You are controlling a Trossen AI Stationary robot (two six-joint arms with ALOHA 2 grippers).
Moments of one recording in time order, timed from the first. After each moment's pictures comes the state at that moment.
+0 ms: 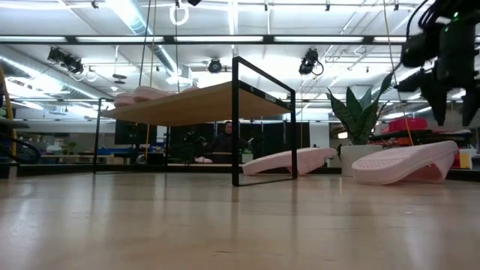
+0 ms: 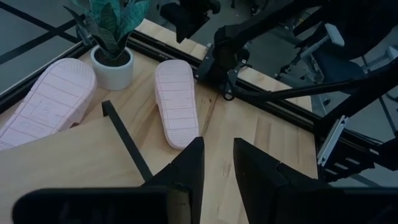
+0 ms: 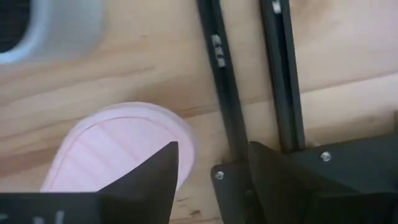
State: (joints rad) left arm -0.07 1.47 1.49 -0.48 -0.21 -0.47; right arm -1.29 0.91 0.79 -1.32 -0.06 0.55
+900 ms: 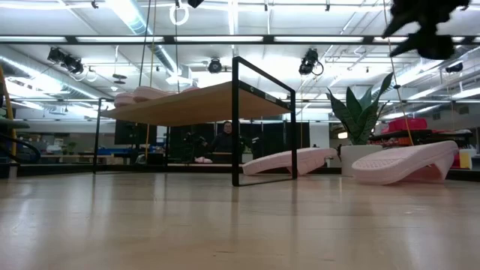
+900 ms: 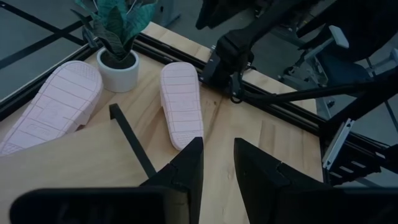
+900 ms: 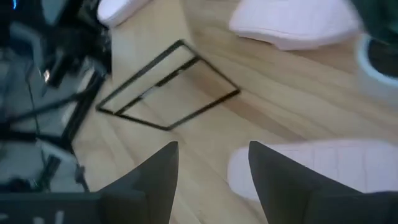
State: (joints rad) left arm -0.06 1.47 1.49 -0.48 -0.21 -0.46; right arm -0.57 0.67 0.93 -0.98 -0.30 0.64
